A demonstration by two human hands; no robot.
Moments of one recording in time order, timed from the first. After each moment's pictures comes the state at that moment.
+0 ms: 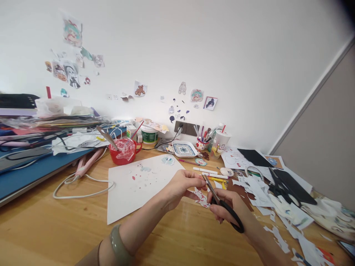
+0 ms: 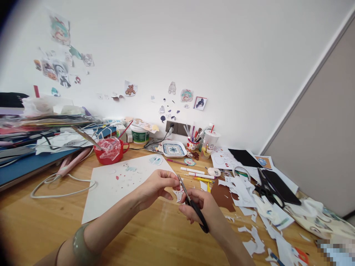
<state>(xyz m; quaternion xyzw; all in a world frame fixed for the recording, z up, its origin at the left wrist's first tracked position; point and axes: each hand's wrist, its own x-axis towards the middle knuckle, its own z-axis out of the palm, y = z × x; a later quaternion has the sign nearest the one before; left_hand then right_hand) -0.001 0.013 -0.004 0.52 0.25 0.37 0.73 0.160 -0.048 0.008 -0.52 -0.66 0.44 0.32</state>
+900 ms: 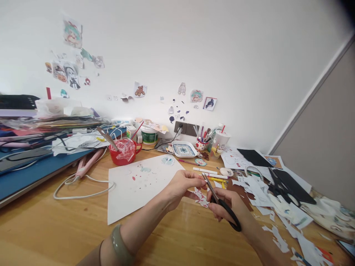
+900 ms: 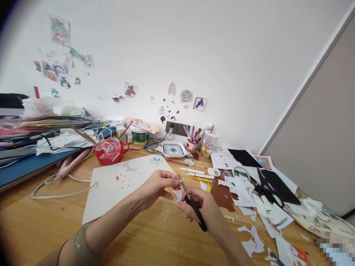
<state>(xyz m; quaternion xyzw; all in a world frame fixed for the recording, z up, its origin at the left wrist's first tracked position) 0.002 0.013 -0.006 0.51 0.26 0.38 0.73 0.159 -0.047 0.006 -0.53 -0.65 0.43 0.34</state>
